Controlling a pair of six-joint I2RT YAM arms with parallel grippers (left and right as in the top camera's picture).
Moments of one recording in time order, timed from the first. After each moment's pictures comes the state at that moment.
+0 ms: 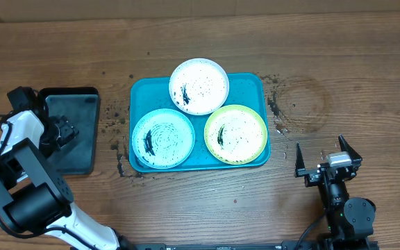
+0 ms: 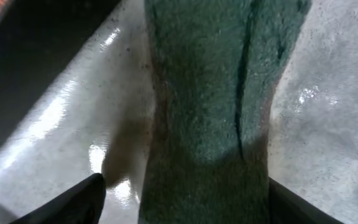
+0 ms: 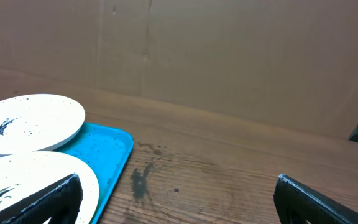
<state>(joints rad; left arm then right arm) 0.55 1.94 1.24 -0.67 -0.09 -0.23 0.10 0.01 0.02 -0.04 -0.02 -0.17</state>
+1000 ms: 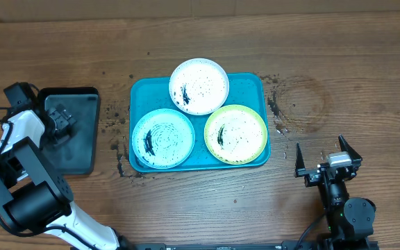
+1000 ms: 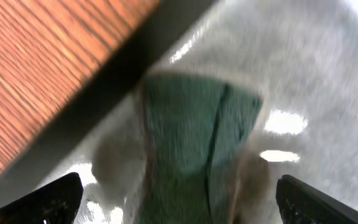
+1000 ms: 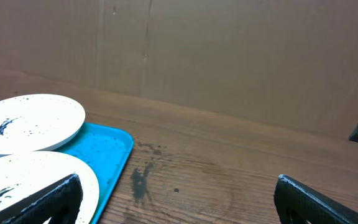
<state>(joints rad) 0.55 1.95 1.24 -0.49 -0.11 -0.22 0.10 0.01 0.02 -0.04 -0.02 -0.17</state>
